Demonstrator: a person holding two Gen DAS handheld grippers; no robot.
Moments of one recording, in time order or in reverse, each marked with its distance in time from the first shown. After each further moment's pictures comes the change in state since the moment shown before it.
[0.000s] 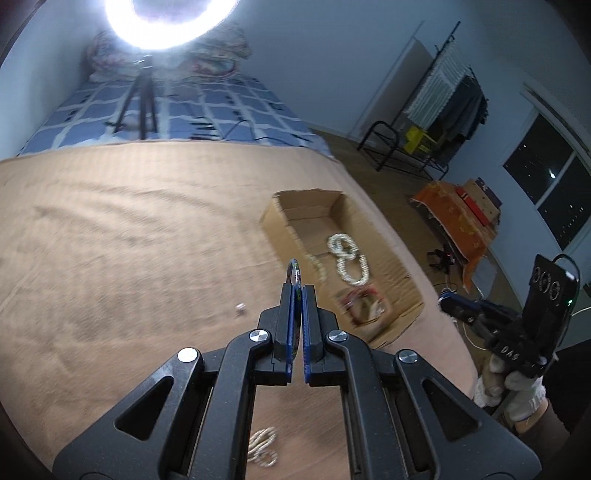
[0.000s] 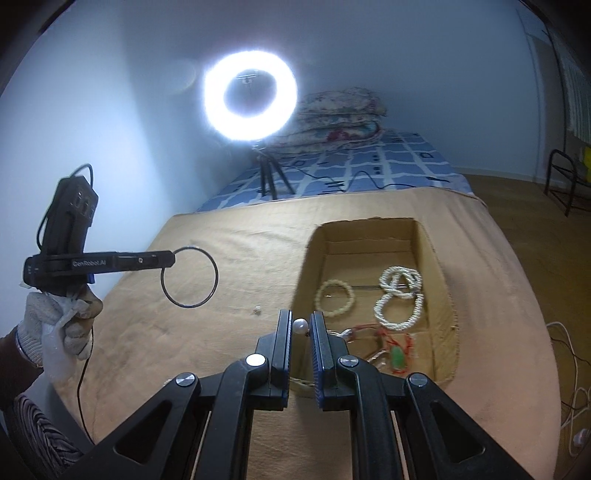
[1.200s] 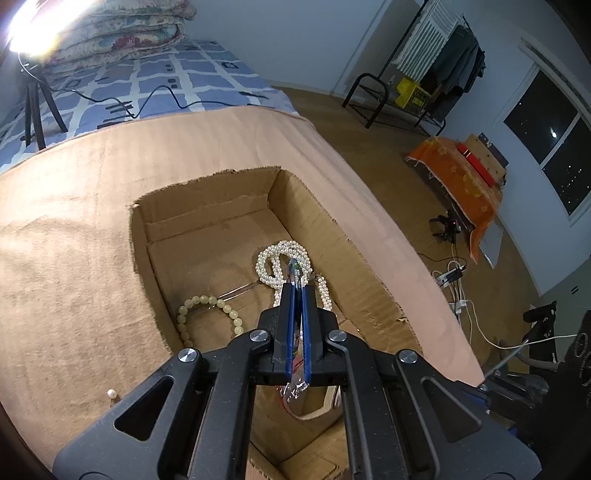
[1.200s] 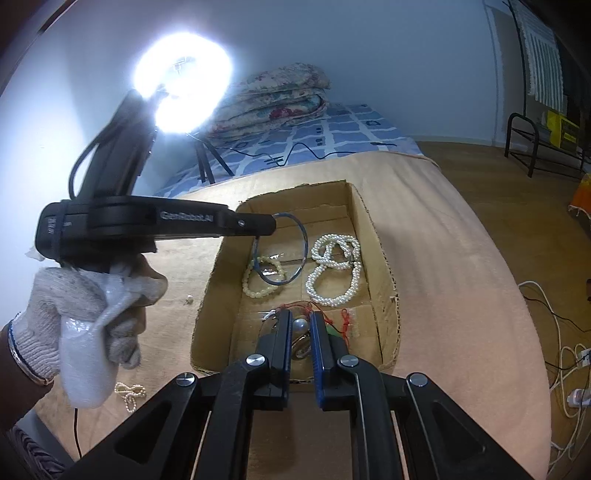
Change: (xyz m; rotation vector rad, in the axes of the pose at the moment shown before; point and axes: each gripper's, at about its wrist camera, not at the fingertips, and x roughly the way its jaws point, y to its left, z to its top) left arm 0.180 -0.087 0.042 0.084 0.166 0.014; right arm 0.019 -0.049 -0.009 0.117 0.082 -0.144
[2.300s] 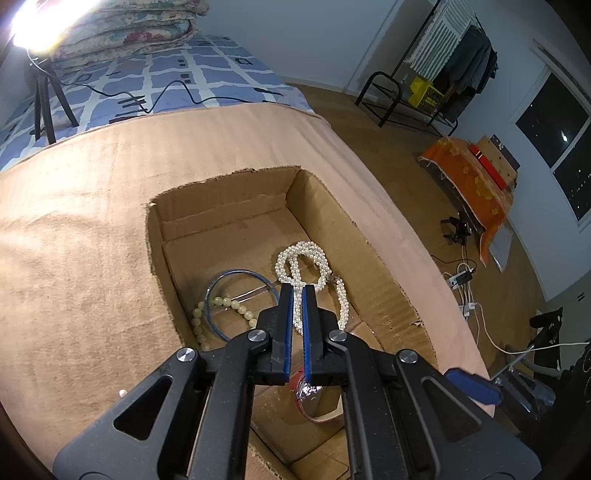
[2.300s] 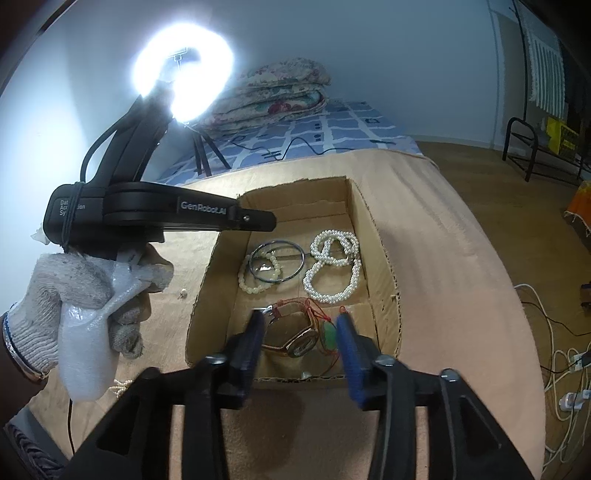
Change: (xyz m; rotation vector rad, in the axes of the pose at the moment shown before) left arm -0.004 0.011 0.005 -0.028 0.009 0.040; right arm 0.000 0.010 0.000 -0.029 0.001 -0.037
